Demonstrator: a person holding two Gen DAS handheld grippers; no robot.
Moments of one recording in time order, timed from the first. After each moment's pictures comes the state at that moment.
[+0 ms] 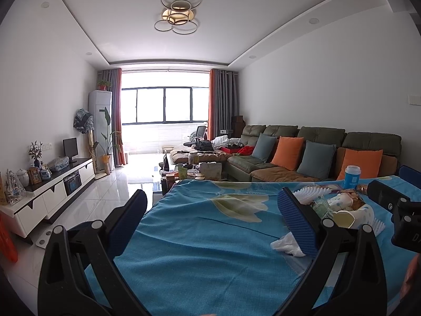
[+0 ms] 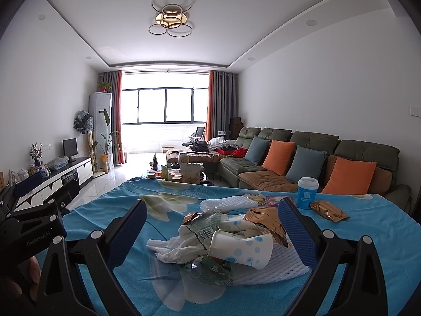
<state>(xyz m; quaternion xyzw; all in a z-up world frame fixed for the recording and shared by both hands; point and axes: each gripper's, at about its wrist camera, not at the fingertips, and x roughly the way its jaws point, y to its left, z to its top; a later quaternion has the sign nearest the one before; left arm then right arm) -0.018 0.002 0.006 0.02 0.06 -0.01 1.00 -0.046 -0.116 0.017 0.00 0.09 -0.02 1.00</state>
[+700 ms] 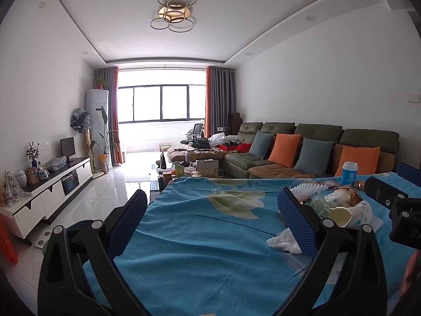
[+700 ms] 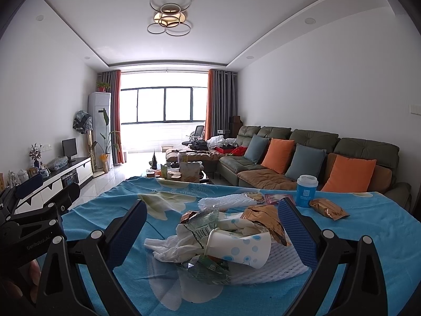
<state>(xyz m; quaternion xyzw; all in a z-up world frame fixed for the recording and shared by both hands) -0.019 0.000 0.003 0.02 0.07 -0.02 1.00 -0.046 -0.117 0.017 0.00 0.10 -0.02 1.00</state>
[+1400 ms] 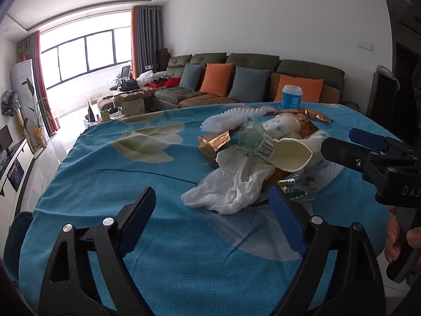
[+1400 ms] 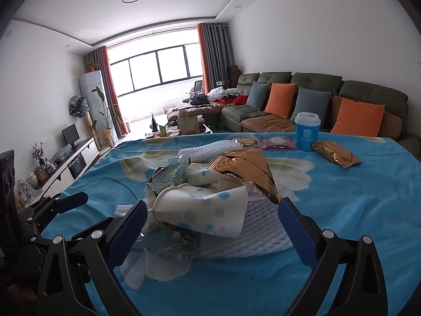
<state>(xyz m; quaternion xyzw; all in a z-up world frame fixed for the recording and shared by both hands) 0.057 -0.074 -0.048 0.08 0.26 -0.21 0.94 -0.007 -0.176 -0.019 0.08 0.24 0.00 0.97</state>
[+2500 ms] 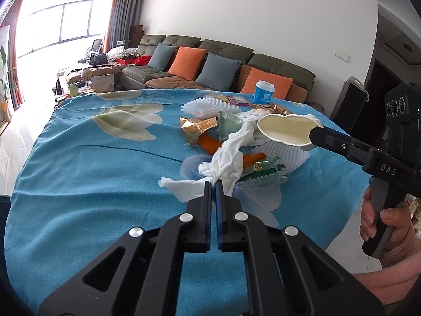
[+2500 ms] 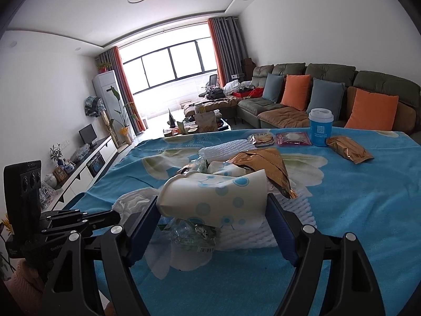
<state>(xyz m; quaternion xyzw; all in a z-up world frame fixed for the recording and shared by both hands) 0.069 -0.020 -0.040 0.00 0.32 -0.31 0.89 -0.020 -0.180 0.000 0.11 0.25 0.05 0.96</state>
